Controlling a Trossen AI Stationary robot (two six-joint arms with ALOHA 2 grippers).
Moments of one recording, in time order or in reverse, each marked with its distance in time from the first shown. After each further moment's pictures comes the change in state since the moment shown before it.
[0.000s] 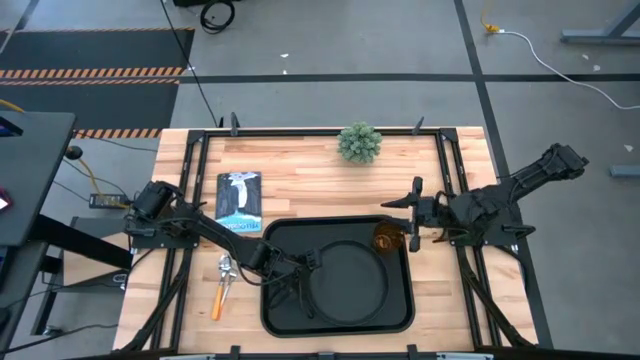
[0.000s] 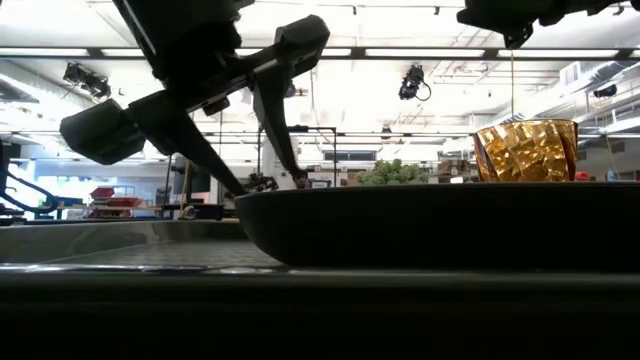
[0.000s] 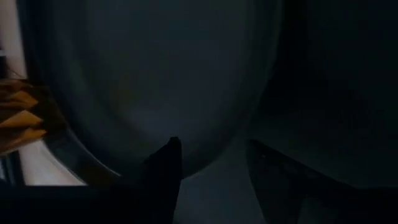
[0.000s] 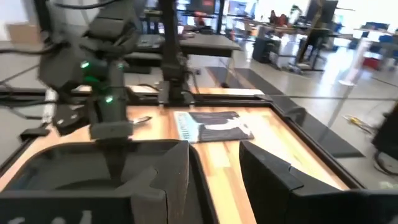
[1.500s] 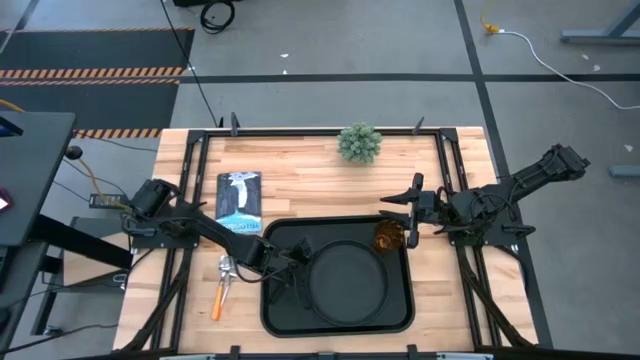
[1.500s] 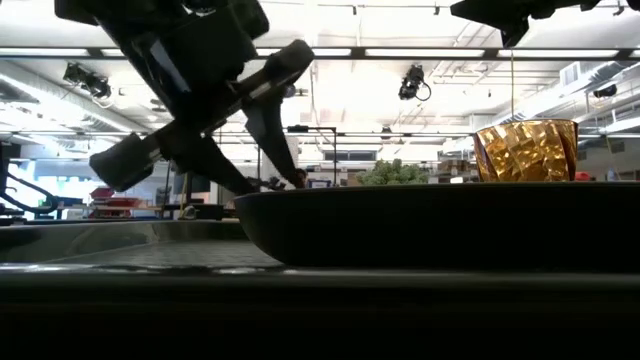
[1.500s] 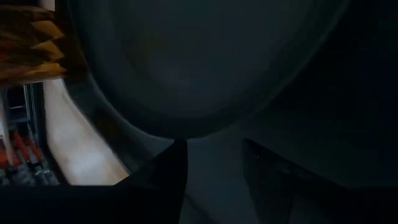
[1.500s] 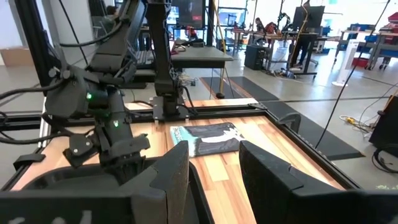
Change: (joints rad) left arm 0.009 -0.024 -0.123 0.171 -0.166 -0.107; right arm -0.018 0.006 0.004 0.068 0.004 0.018
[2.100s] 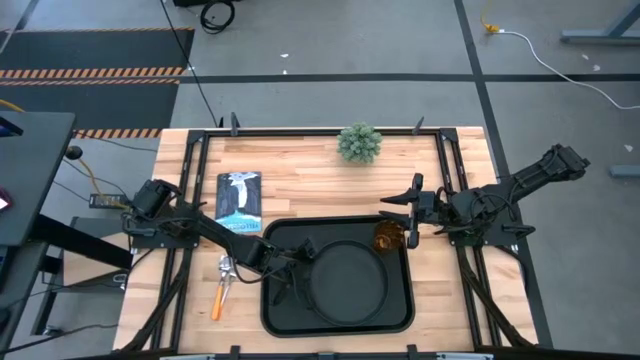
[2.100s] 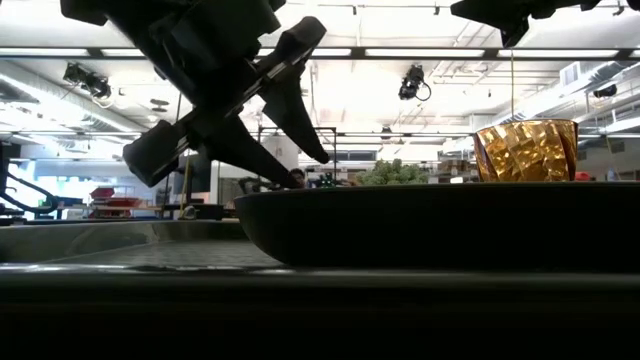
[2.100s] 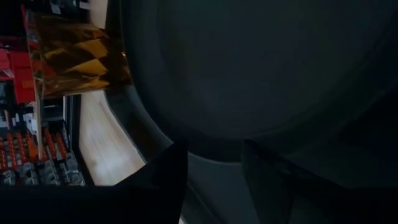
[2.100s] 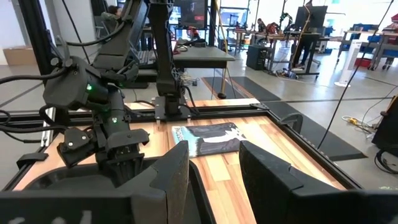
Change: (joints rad) left arm 0.000 0.005 0.000 0.137 -0.032 0.021; right arm 0.001 0.000 0.000 0.000 -0.008 0.000
